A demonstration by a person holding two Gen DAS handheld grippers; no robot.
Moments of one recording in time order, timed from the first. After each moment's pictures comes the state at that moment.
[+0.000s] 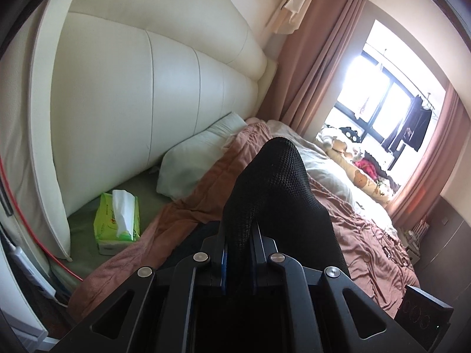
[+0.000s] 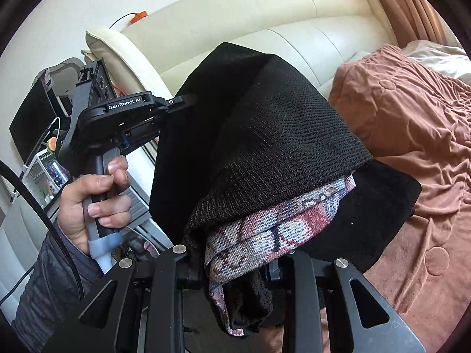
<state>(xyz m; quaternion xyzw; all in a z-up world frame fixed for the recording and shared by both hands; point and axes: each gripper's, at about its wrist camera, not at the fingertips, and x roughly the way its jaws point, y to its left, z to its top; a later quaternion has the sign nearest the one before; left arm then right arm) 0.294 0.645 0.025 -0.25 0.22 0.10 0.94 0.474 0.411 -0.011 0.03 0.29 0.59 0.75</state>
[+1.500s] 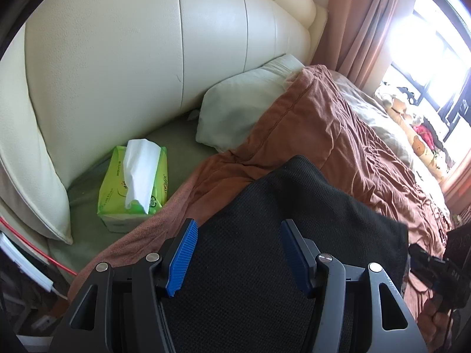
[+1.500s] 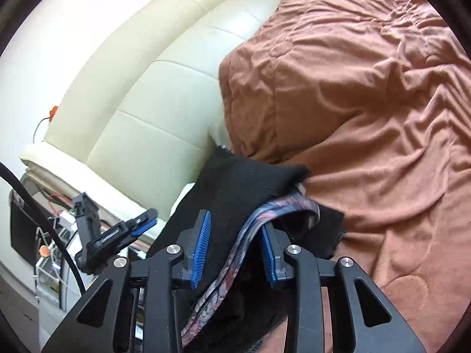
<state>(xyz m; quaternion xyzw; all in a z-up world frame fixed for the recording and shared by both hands) 0.367 0.666 -0.063 -0.23 0.35 0.20 0.88 0.646 0.384 -0.058 0.20 0.39 0.49 0.75</state>
